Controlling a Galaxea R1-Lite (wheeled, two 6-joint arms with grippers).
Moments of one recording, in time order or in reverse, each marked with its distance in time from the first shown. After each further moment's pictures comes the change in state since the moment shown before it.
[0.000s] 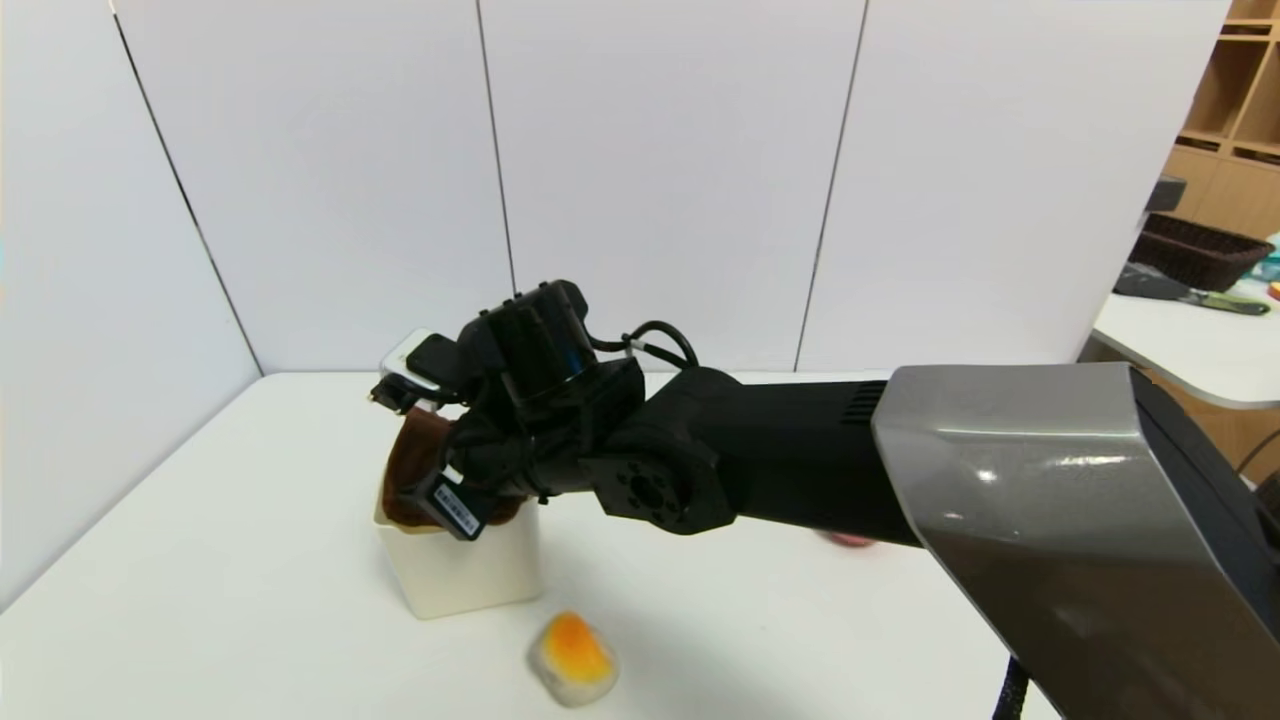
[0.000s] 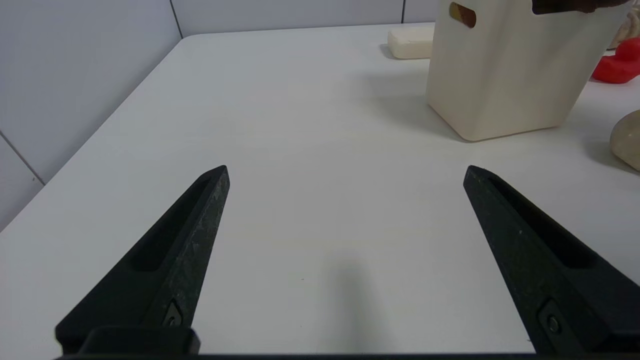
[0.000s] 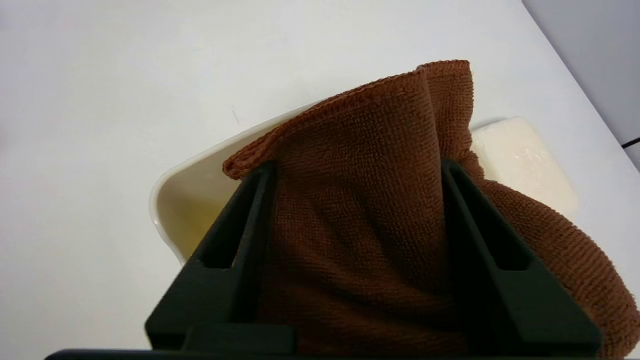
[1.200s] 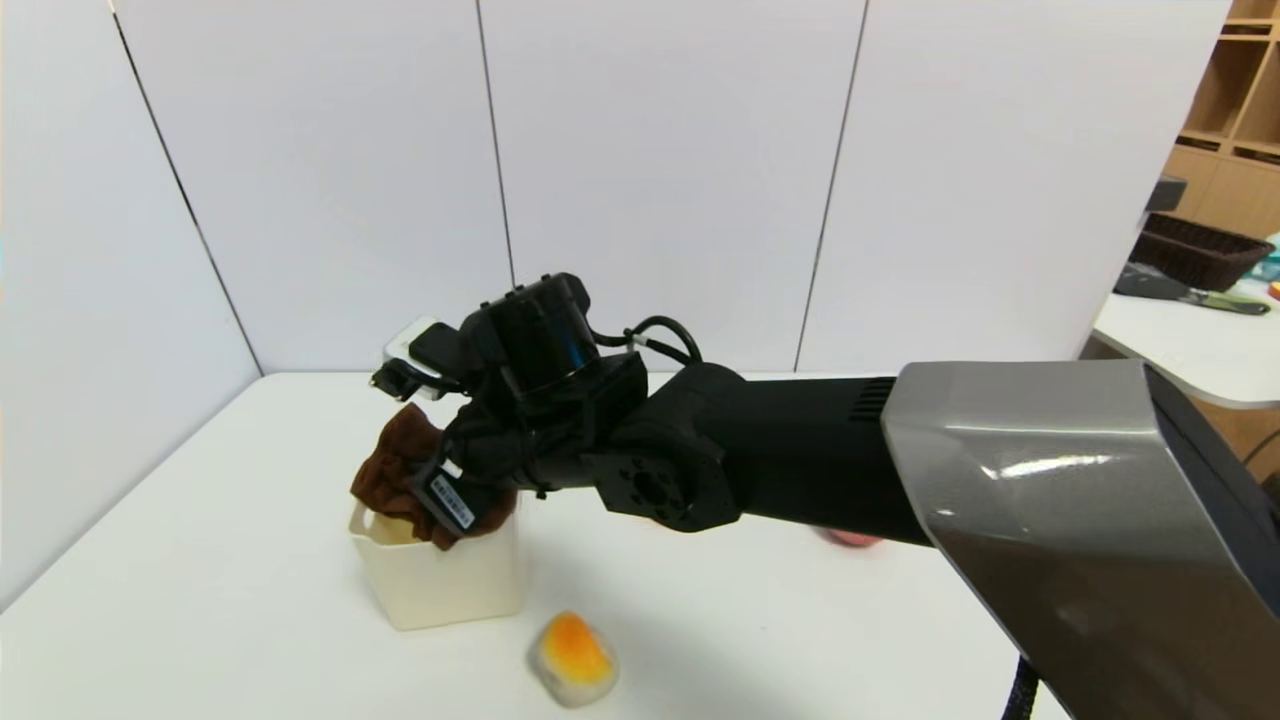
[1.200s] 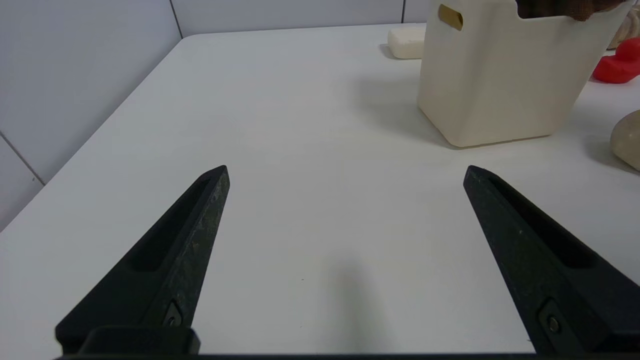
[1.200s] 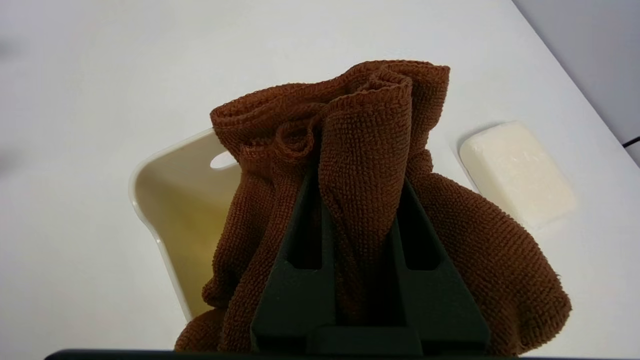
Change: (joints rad) left arm 0.000 0.000 0.000 0.000 0.000 0.000; right arm -0.001 -0.001 -0.001 -0.006 0.004 0.027
